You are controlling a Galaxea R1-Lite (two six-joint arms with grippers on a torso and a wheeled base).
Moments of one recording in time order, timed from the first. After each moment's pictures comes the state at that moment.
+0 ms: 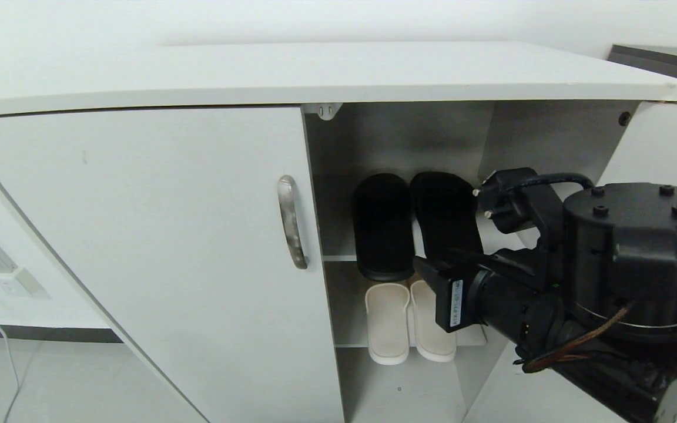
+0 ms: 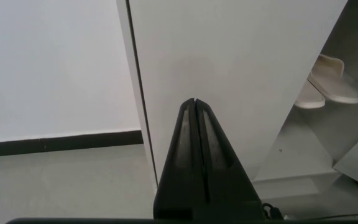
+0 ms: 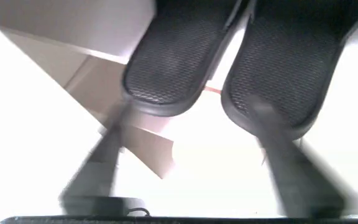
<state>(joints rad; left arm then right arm) 0.00 0.00 0.00 0.00 -0.06 0.02 1.00 1.56 -0.88 -0.45 -0.55 0.21</state>
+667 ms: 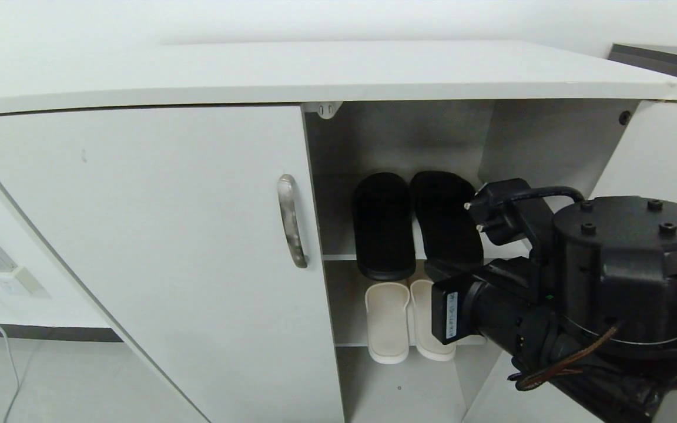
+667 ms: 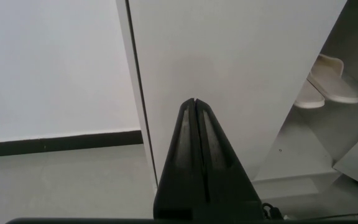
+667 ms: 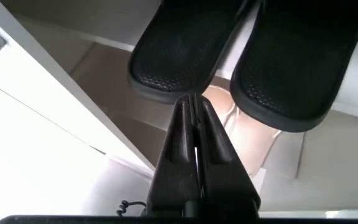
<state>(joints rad) 0.00 0.00 0.00 0.00 -0.06 0.02 1.02 1.57 -0.87 -0.46 -0.55 0.21</state>
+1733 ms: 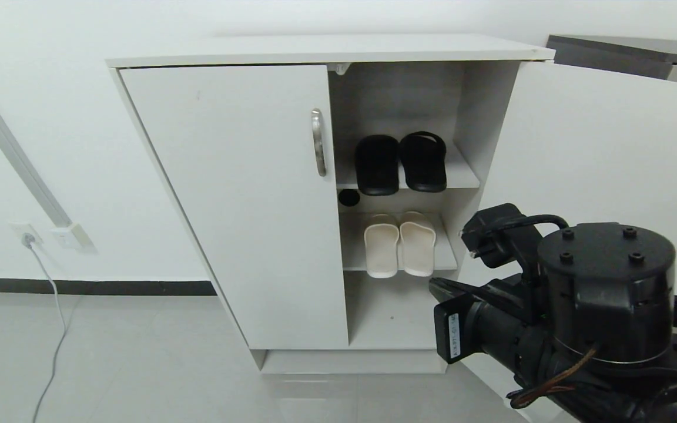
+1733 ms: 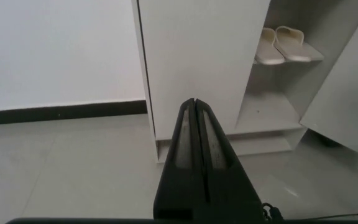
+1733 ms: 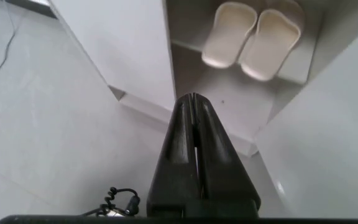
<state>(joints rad) 0.00 0.00 0.00 0.00 -0.06 0.02 1.01 1.58 -0.81 -0.46 -0.54 0.20</state>
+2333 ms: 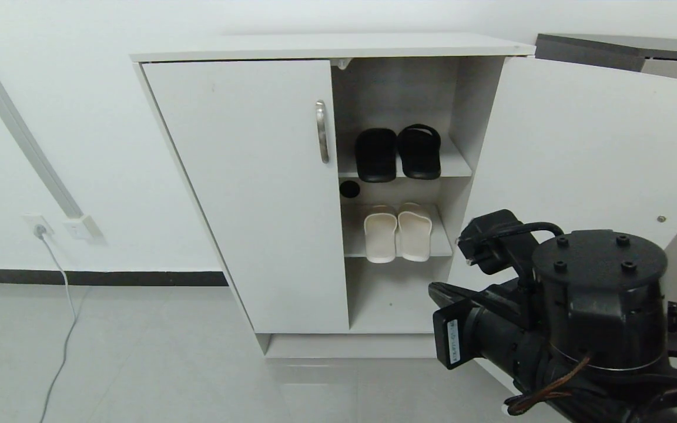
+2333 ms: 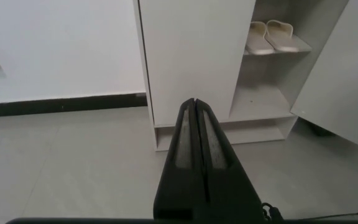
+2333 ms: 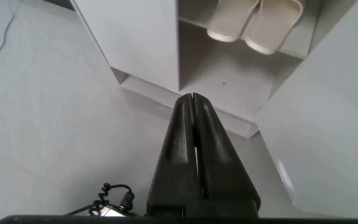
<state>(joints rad) 0.00 0.00 0.00 0.00 -0.06 0.02 1.00 1.59 -0.80 -0.46 -0.54 0.19</state>
